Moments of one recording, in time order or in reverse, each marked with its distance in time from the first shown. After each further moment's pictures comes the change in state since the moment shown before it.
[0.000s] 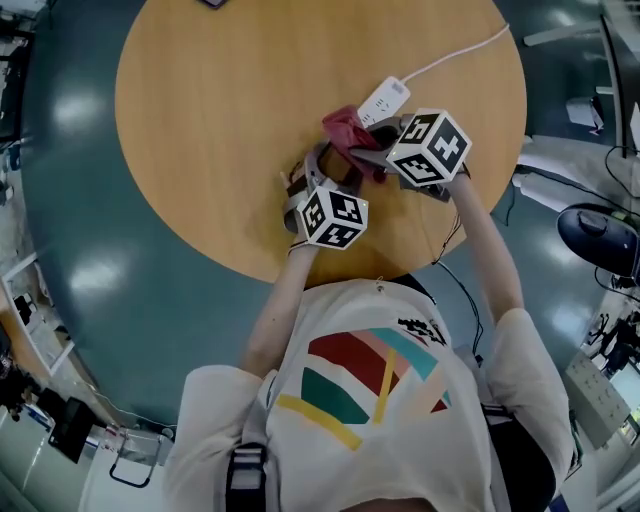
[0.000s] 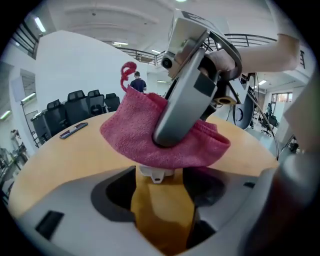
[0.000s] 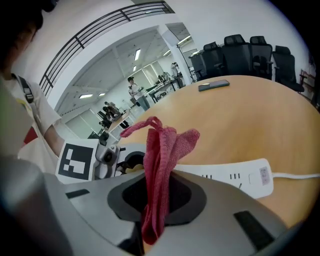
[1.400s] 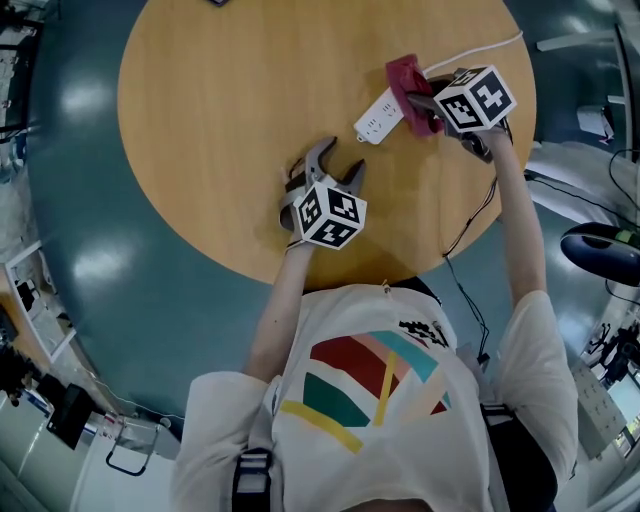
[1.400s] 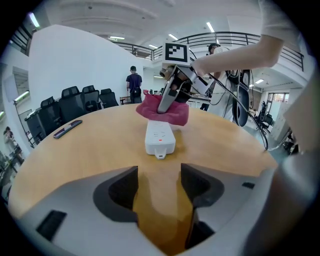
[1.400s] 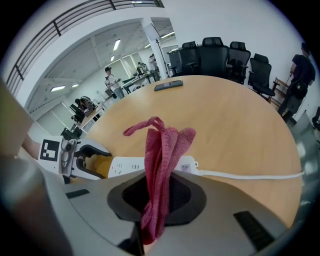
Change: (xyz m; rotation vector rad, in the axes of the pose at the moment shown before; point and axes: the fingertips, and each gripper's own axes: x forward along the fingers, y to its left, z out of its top) left arm 0.006 0.011 0.004 0.005 0.056 -0.050; right arm -0.073 -0.147 -0.006 0.084 0.089 -0.275
